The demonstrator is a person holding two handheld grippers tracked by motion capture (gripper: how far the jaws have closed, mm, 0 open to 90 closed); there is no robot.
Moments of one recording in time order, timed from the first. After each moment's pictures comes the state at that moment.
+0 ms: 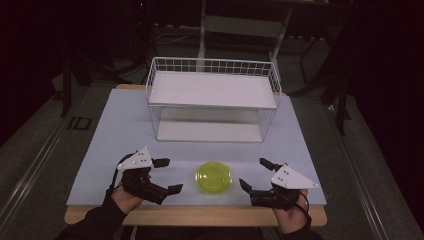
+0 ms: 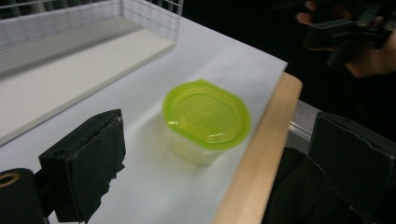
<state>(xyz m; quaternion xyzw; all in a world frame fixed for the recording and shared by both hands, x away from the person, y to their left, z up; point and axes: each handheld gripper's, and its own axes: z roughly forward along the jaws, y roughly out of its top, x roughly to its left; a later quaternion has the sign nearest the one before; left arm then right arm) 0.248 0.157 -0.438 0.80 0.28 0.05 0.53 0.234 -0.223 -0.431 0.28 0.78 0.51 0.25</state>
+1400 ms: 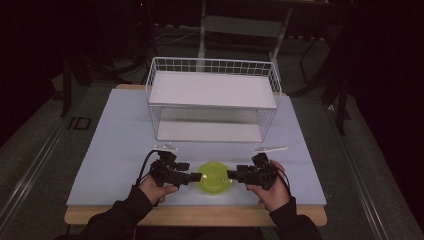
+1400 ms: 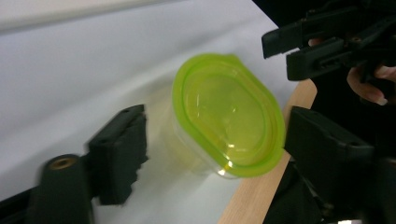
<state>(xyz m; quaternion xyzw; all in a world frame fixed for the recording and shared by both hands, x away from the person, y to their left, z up) 0.300 0.111 -0.487 0.78 0.42 -0.07 0.46 0.308 -0.196 -0.466 0.45 0.79 0.41 -0.02</state>
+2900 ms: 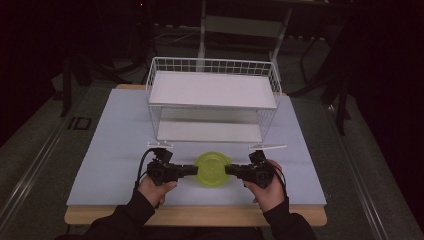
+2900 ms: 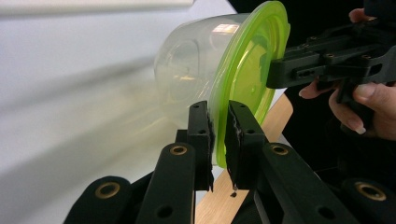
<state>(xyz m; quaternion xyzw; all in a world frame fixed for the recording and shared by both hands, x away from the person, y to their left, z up) 0.292 0.117 -0.461 0.74 0.45 -0.09 0.50 0.300 -0.182 -0.444 0.45 0.78 0.43 -0.03</state>
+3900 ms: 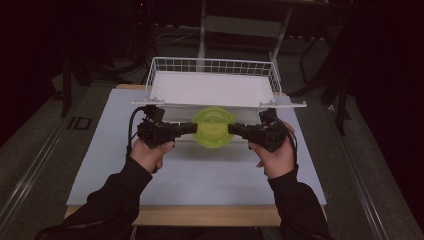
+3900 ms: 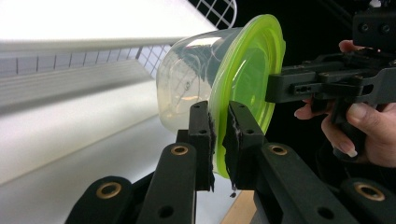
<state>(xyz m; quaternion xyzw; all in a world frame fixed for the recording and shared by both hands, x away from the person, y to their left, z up) 0.326 0.126 -0.342 0.71 0.43 -0.02 0.56 0.331 -0.174 -0.324 0.43 0.75 0.50 0.03</state>
